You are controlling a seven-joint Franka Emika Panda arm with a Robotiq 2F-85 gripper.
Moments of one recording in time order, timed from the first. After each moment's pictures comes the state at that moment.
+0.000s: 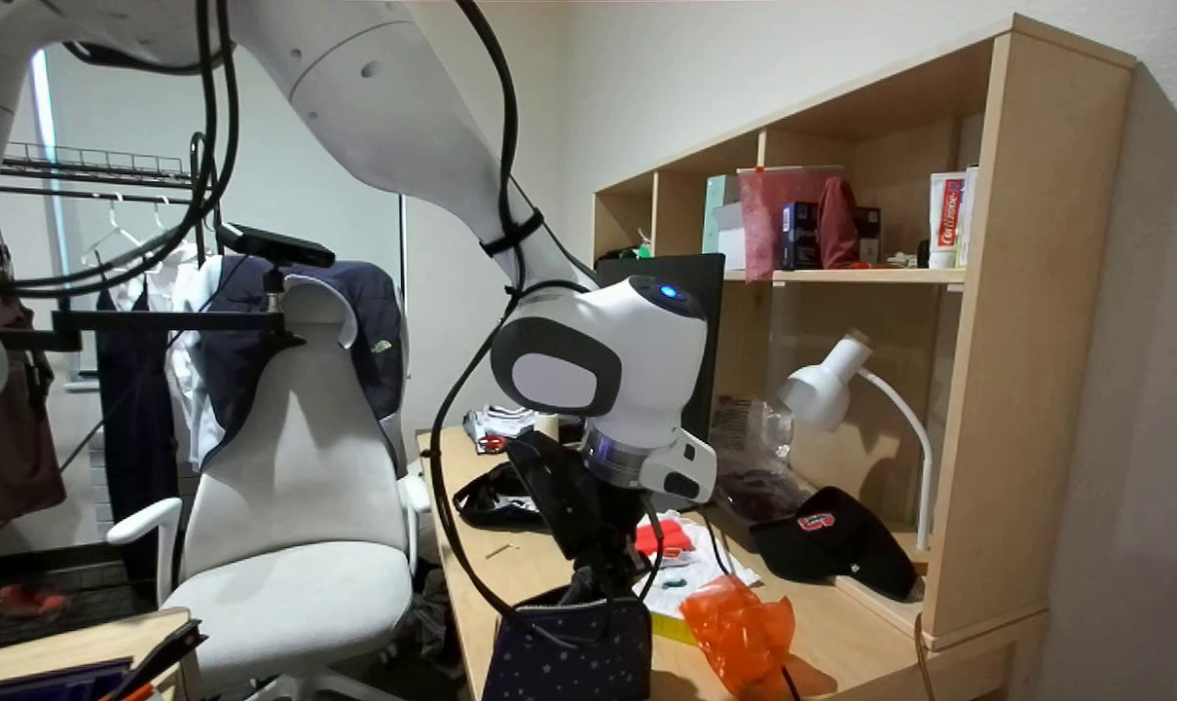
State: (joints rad) arm -0.16 0.29 -0.05 -2.23 0.58 2.40 -0.62
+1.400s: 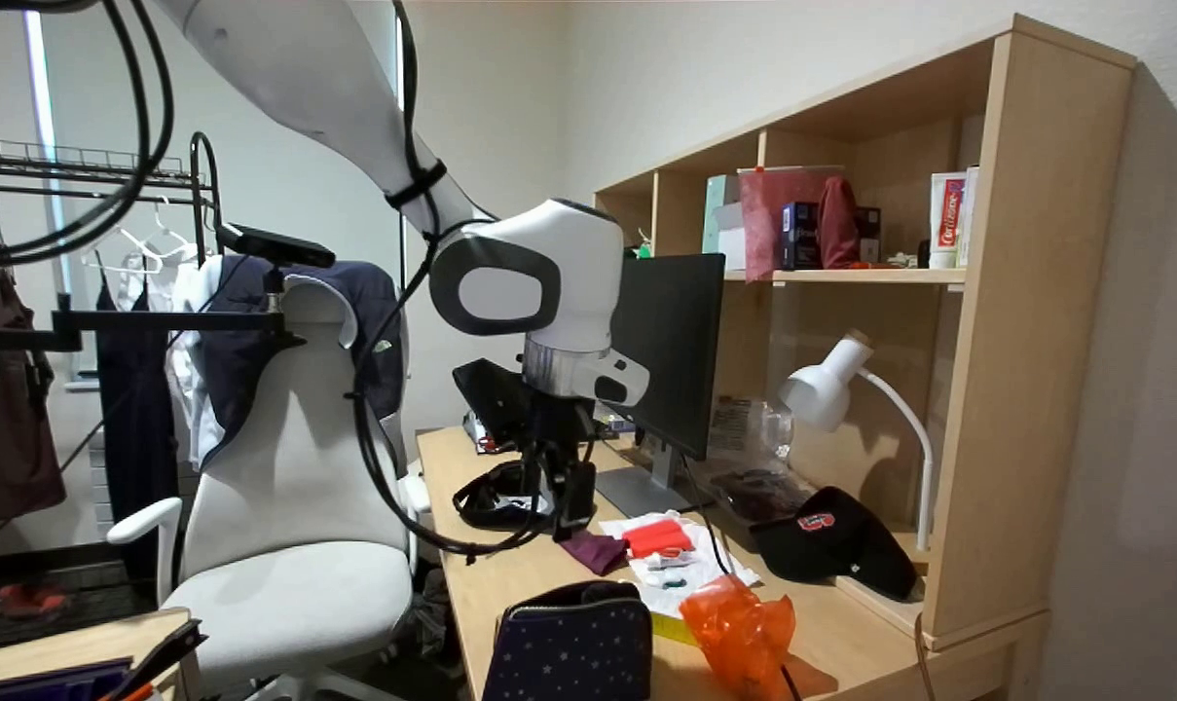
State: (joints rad) arm -0.07 0.04 0.00 -2.37 0.32 2.39 -0.24
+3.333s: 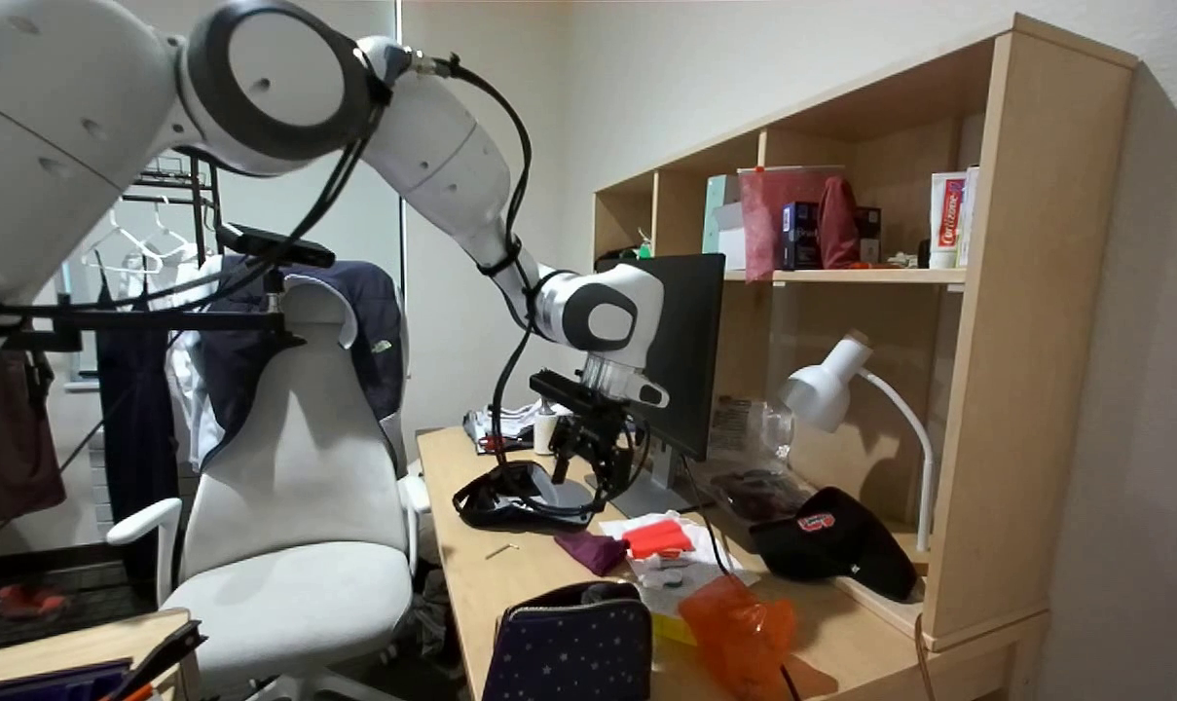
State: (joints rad) arm 0.09 0.59 0.06 -1.65 0.12 2.04 -0.08
